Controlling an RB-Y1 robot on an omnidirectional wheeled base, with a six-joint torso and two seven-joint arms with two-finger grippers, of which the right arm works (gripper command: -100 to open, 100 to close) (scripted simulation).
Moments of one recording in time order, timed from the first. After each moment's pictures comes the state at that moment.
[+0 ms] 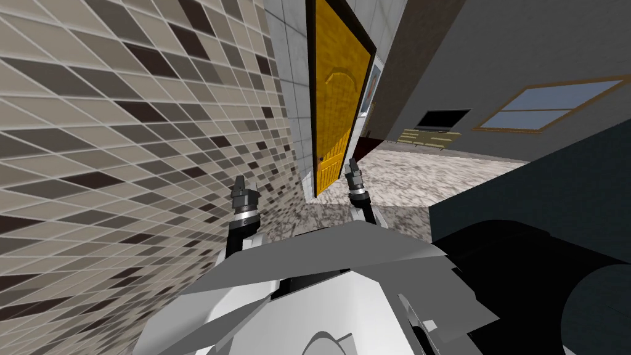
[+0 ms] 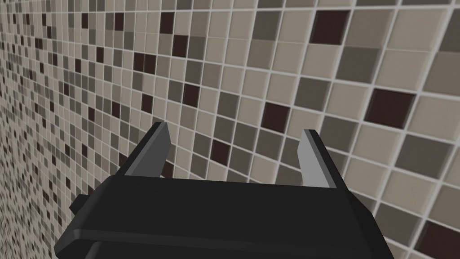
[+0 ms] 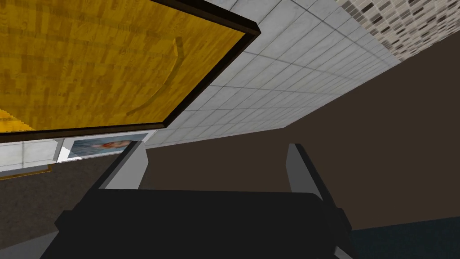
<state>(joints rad) 0.42 -0.08 -0.02 -2.14 0.16 -0.58 0.05</state>
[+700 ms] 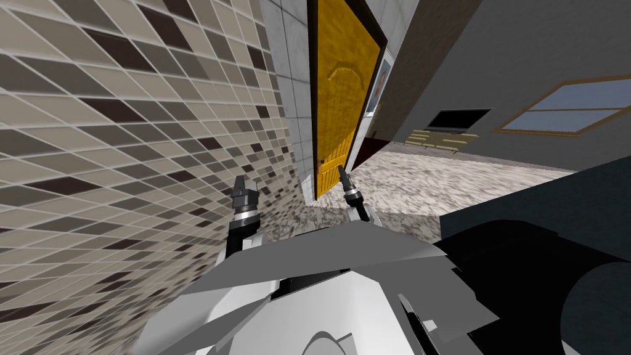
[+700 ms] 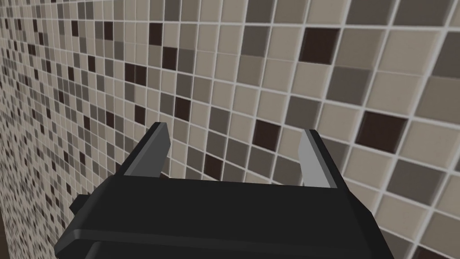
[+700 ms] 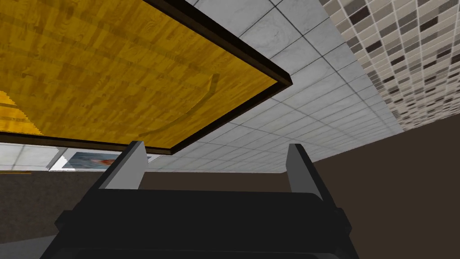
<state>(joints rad) 0.35 -0.11 -0.01 -1.98 0.26 -0.56 0.18</state>
